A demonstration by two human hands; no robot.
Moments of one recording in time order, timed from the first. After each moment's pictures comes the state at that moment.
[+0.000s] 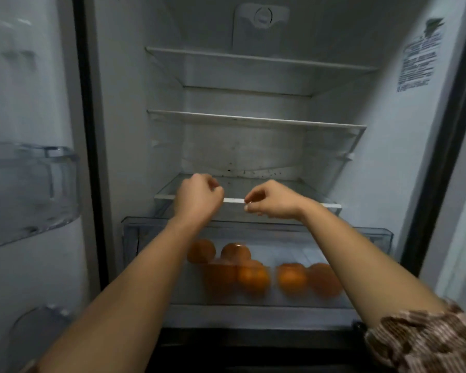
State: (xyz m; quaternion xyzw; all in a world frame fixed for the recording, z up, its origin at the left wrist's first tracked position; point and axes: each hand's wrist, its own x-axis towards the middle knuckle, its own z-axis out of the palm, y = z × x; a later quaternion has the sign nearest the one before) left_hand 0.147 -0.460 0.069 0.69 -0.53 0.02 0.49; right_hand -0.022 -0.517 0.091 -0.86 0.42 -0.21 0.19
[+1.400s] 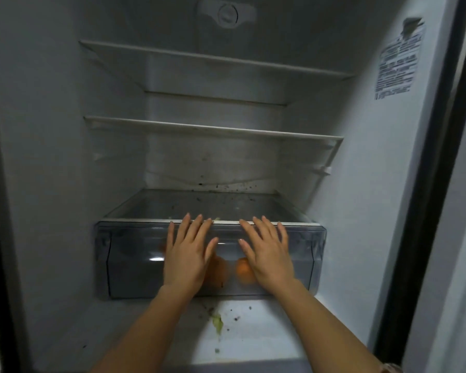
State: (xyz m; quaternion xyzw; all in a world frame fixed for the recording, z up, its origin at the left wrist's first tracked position) left_hand 0.122 -0.553 -0.032 0.65 -0.64 0.24 0.33; right_hand -0.059 -0.605 -0.028 -0.79 0.47 -0.34 -0.19
